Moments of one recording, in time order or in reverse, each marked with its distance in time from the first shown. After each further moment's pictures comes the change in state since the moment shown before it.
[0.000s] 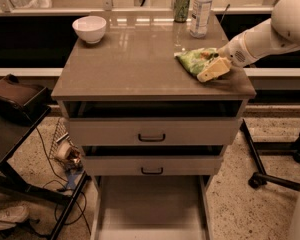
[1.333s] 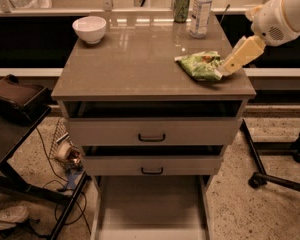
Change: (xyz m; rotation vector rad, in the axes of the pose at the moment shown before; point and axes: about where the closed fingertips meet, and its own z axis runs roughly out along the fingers) arm -0.045 0.051 -0.129 0.109 0.021 -0.214
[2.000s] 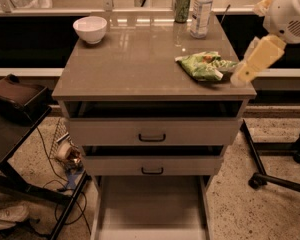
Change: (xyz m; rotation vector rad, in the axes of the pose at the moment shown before) arm -0.010 0.059 -0.064 -0.031 0.147 -0.097
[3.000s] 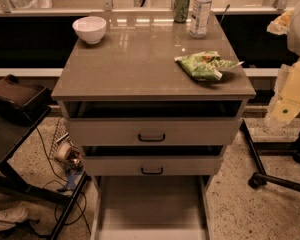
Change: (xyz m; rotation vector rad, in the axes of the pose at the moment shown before) arm 0.016 0.089 -0.063 -0.108 0.254 -0.111
